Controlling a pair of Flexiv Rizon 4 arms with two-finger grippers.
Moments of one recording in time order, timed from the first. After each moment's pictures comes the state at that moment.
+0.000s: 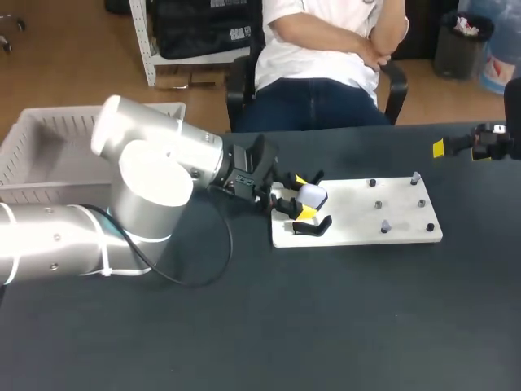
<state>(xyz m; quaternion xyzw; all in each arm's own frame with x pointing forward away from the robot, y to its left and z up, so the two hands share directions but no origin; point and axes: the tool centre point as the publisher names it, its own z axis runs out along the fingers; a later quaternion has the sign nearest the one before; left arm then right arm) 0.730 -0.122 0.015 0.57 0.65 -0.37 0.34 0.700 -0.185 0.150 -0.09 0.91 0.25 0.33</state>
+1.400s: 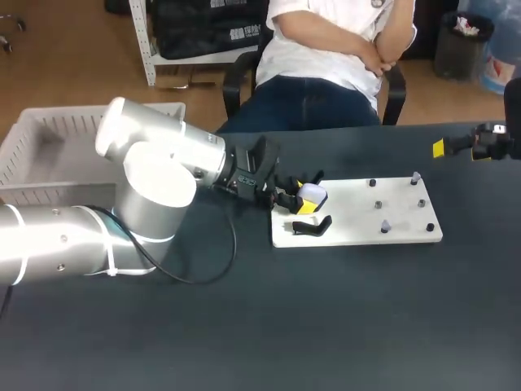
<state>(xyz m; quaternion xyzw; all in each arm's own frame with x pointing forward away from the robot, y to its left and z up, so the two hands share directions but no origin) 0.735 -0.125 0.007 0.56 0.66 -0.37 0.33 0.700 -0.185 0.150 -0.09 0.91 0.25 0.33</state>
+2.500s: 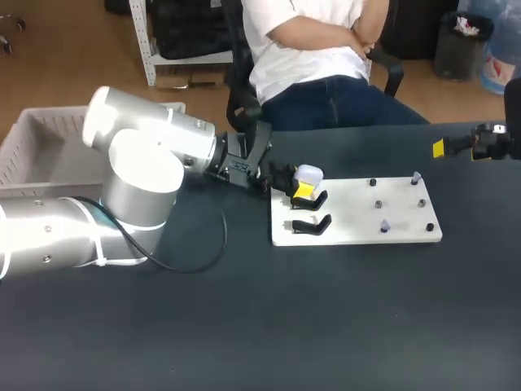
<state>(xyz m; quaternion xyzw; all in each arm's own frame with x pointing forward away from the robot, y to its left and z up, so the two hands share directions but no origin) 0.734 -0.120 0.052 0.56 0.64 -0.39 0.35 0.700 -0.185 0.150 -0.09 0.91 0.25 0.33</state>
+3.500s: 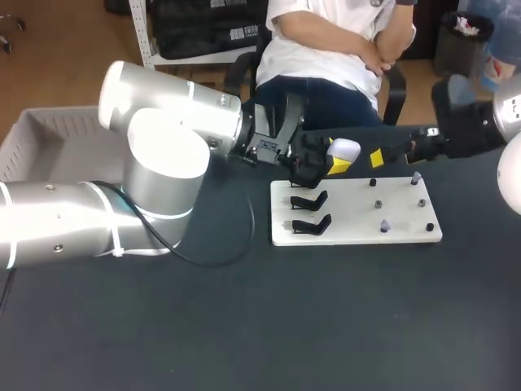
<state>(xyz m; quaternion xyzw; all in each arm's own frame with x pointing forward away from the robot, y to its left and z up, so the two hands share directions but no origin) 0.716 -0.178 0.124 0.60 0.58 -0.37 0.41 0.699 -0.084 0.140 -0.19 0.90 0.28 0.28</state>
